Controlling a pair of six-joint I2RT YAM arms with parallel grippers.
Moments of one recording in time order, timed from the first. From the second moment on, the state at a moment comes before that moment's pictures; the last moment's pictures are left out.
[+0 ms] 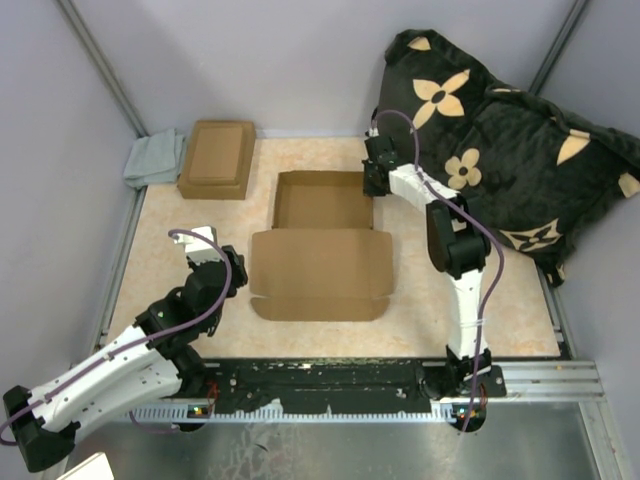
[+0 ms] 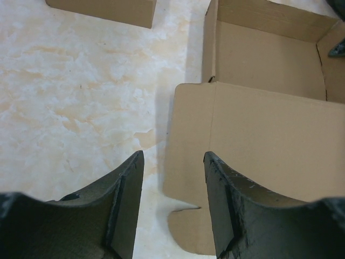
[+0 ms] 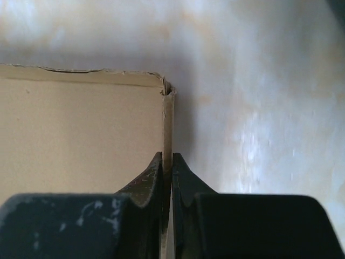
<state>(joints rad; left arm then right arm) -0.87 0.63 0.54 -0.37 -0.82 -0.55 0.35 2.24 1.82 -0.48 0.11 0.29</state>
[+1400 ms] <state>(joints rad) -0.87 0.58 0.54 -0.37 -0.82 -0.55 0.68 2.06 1.65 -0.30 -0.16 -0.20</state>
